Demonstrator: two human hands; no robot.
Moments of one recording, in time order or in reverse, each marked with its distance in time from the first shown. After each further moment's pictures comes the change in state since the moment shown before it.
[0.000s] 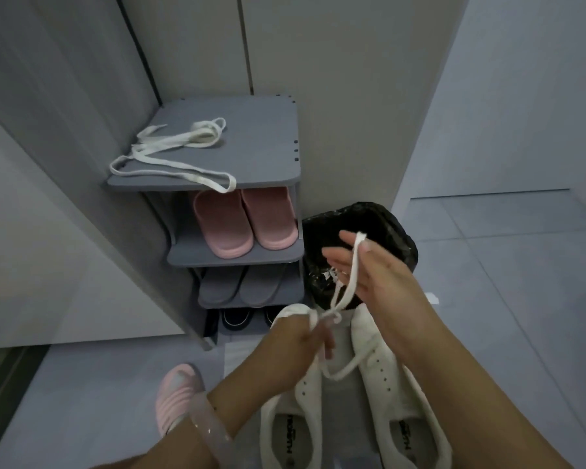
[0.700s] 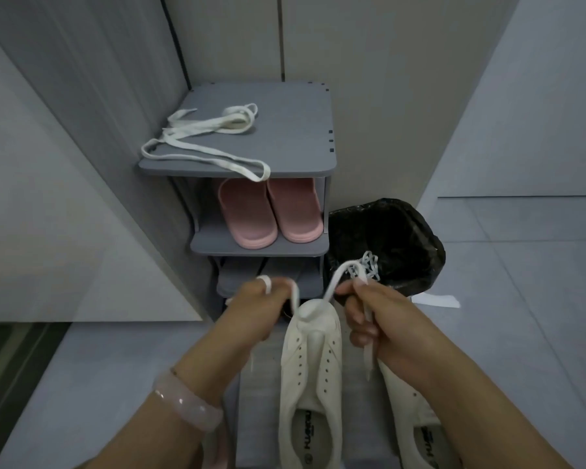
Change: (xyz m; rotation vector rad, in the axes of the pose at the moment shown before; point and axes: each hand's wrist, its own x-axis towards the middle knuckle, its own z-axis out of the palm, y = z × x) left_hand -0.002 -0.014 -0.058 -0.341 0.310 -0.419; right_hand -0.001 0.034 0.010 0.040 -0.065 0.364
